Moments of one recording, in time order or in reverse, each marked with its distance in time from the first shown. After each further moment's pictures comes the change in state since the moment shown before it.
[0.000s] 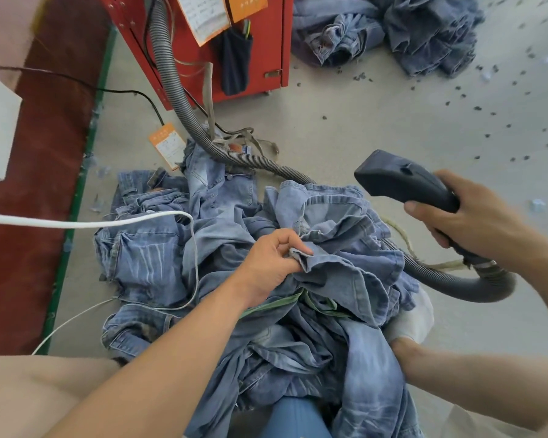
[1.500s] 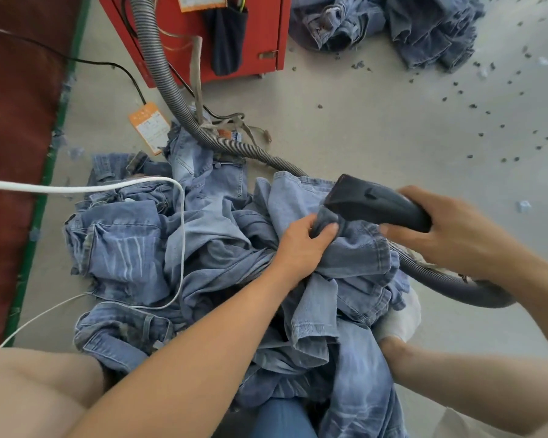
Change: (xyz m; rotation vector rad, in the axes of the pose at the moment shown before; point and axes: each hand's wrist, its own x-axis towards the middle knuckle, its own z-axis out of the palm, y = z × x) left_hand 0.063 -0.019 0.047 0.212 0.153 0.032; right_hand 0.006 -0.014 0.025 -0.201 -0.151 -0.037
